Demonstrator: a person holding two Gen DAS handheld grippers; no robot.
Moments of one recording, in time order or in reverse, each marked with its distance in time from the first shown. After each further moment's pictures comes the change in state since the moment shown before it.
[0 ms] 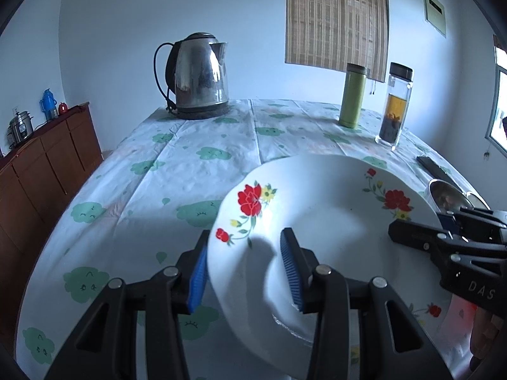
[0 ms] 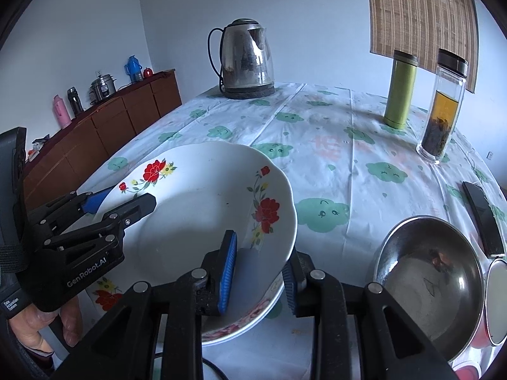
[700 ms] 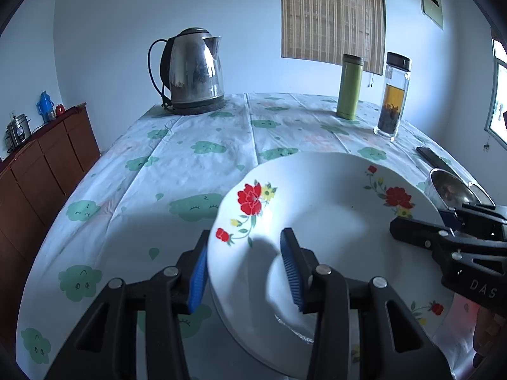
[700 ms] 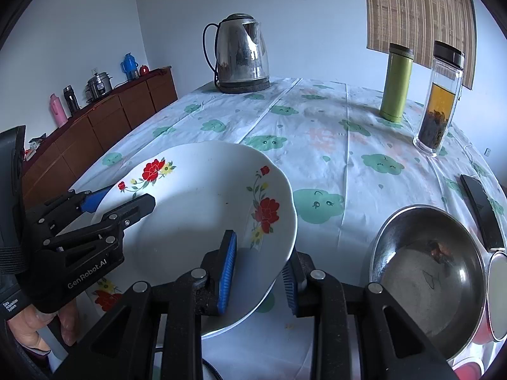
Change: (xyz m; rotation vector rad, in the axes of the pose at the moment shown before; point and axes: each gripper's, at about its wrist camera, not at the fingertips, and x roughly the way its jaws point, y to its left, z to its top) left arm 0.007 -0.007 -0.004 0.023 0.019 0.002; right arm 0.003 -0.003 -0.006 0.005 0.014 -0.011
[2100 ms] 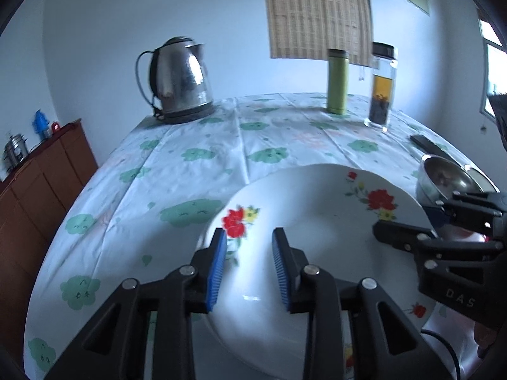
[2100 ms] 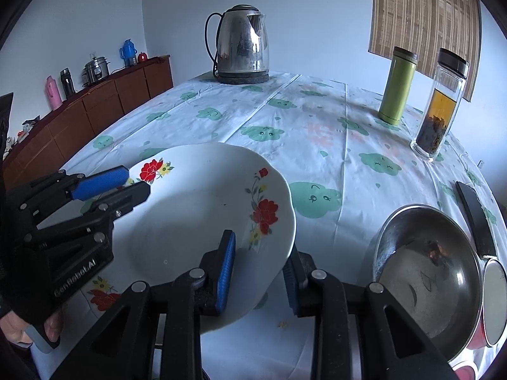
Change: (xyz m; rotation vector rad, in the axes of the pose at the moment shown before) left arm -0.002 -0.013 0.000 0.068 -0.015 0.018; right arm 0.007 0.004 -0.004 -0.060 0.024 -0.054
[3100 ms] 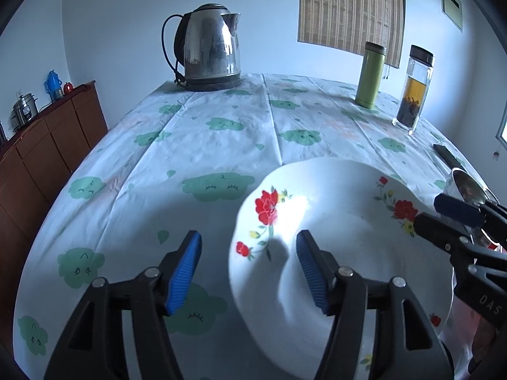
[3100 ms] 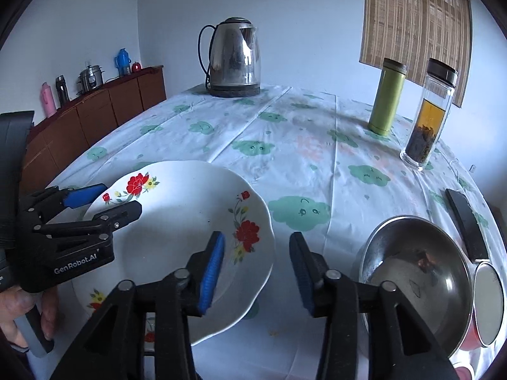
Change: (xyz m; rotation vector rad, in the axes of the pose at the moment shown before) left arm 0.019 0.026 -0.004 -0.125 0.109 0.014; right arm -0.005 0.002 0.001 -0.002 -0.060 -0.045
